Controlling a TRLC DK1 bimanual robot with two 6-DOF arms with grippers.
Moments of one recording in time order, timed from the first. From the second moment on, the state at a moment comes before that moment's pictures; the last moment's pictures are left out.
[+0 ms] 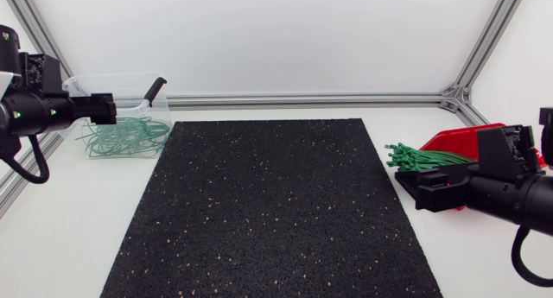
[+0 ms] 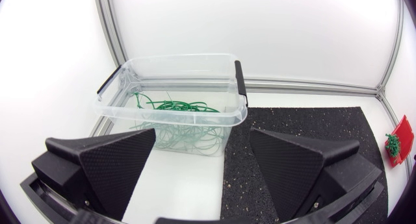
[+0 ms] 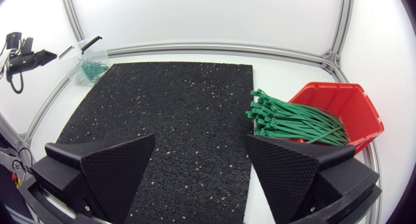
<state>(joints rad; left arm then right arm) 0.06 1.25 0.90 -0.21 -0.08 0.03 0.14 0.72 0.56 -0.48 -0.13 0.04</state>
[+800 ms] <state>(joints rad) -0.01 0.72 0.34 0.04 -0.08 0.03 0.06 0.29 0.24 -0.22 -0.02 0.01</state>
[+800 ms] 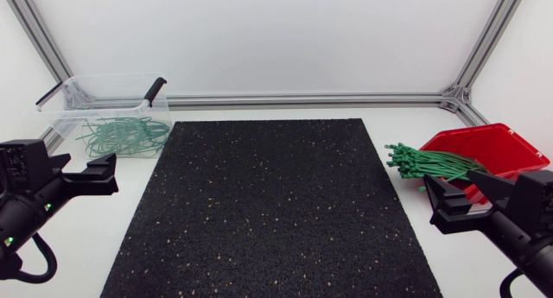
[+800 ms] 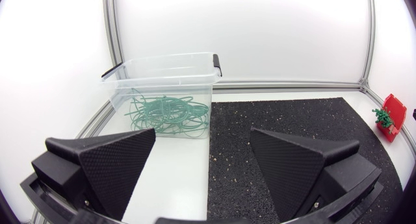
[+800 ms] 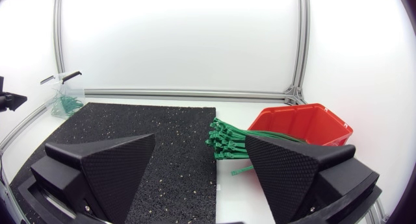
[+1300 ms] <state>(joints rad) -0.02 0.41 0.16 0.04 -0.06 0.02 0.01 0.07 0.03 -0.03 0.00 0.01</state>
